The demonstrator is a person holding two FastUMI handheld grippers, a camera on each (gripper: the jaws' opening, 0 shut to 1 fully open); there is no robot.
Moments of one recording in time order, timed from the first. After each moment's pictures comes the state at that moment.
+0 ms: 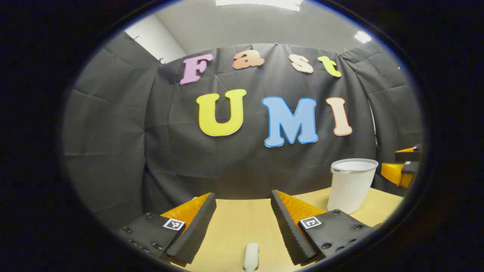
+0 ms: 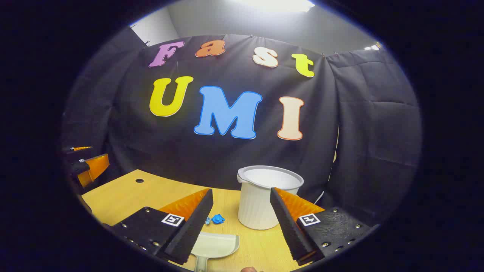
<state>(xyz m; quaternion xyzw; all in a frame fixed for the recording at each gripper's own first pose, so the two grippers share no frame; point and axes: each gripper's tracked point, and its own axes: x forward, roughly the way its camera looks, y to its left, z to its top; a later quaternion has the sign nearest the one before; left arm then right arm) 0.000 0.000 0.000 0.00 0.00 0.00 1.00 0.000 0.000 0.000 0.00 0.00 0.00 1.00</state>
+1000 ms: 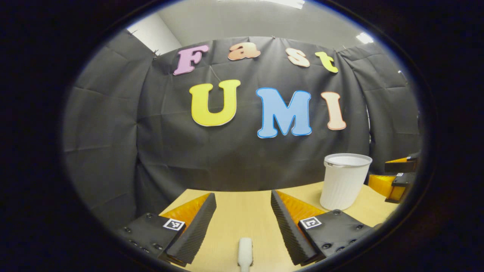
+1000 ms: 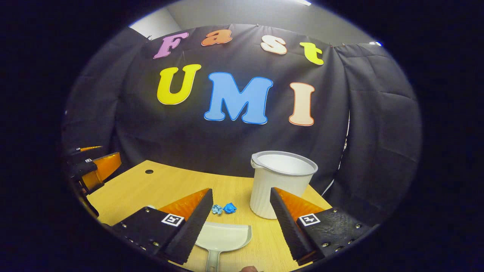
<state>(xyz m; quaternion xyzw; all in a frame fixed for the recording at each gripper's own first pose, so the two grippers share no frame) 0.003 -0.020 -0.030 -0.01 0.06 -0.04 1.00 0.002 0.031 -0.033 0.01 0.07 0.04 1.00</state>
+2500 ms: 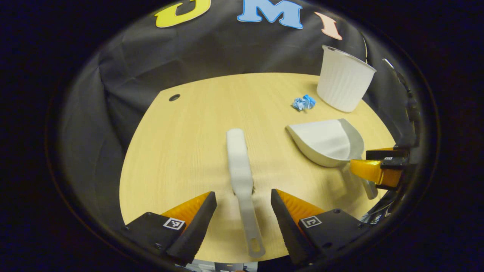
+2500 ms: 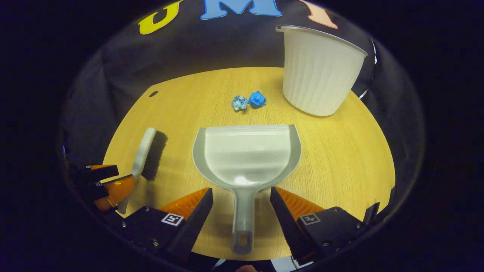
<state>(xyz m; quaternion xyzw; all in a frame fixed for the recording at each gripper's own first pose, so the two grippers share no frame) -0.067 -0.016 -0.267 0.04 0.49 -0.10 0.87 -0.026 0.096 -0.242 0.07 0.46 0.11 0.88</state>
